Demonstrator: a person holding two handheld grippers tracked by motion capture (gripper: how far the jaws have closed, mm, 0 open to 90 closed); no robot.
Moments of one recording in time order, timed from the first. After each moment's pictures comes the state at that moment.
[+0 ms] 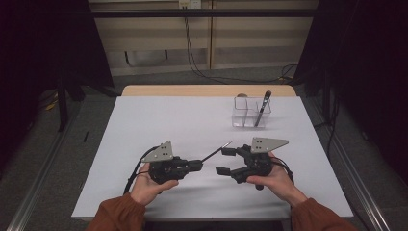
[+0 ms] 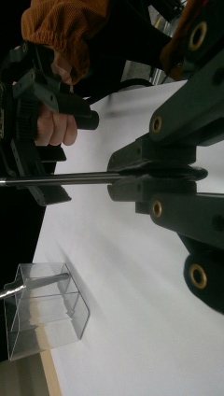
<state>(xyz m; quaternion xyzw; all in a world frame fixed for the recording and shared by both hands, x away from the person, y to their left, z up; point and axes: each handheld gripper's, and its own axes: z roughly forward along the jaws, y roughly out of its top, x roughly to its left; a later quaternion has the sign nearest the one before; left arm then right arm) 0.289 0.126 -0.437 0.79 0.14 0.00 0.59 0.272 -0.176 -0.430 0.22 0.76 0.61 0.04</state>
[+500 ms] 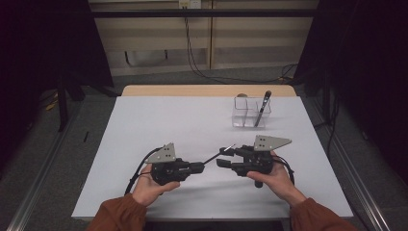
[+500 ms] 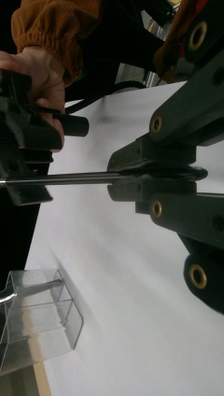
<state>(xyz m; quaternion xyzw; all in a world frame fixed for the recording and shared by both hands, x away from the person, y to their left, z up) 0.287 0.120 -0.442 0.80 0.14 -0.01 0.58 0.275 -0.180 -0.429 0.22 0.74 0.64 0.05</state>
